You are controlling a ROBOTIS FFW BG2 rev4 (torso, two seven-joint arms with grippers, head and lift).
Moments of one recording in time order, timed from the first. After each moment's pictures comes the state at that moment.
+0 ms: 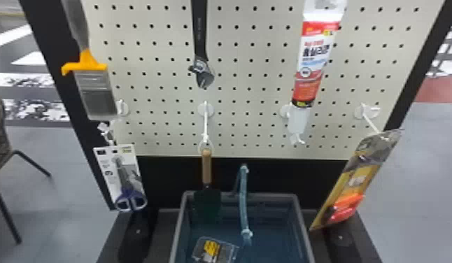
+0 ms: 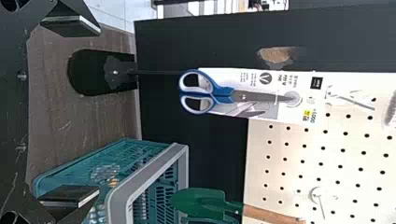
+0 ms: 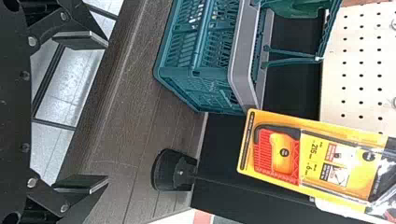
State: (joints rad) left arm 0.76 0.07 0.17 -2.02 0.16 -0.10 -0.34; right arm 0.80 0.00 -0.24 -1.60 0.05 -0.54 0.45
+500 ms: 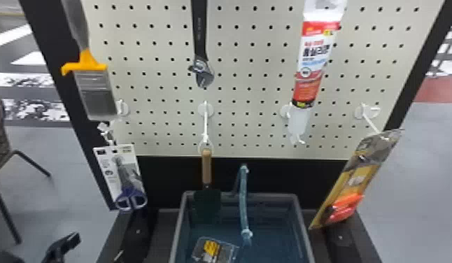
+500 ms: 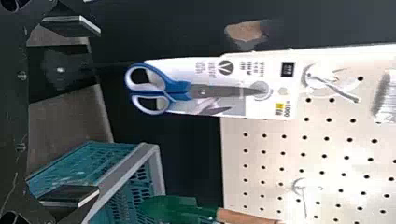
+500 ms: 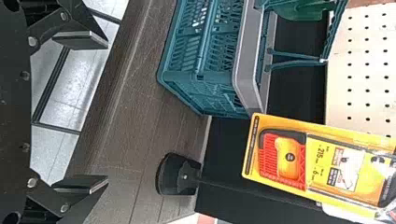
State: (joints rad) left arm 0.54 0.08 0.26 -2.05 0.10 0.10 -0.54; right arm 0.80 0.00 -0.23 -1.59 0.05 -0.53 0.45
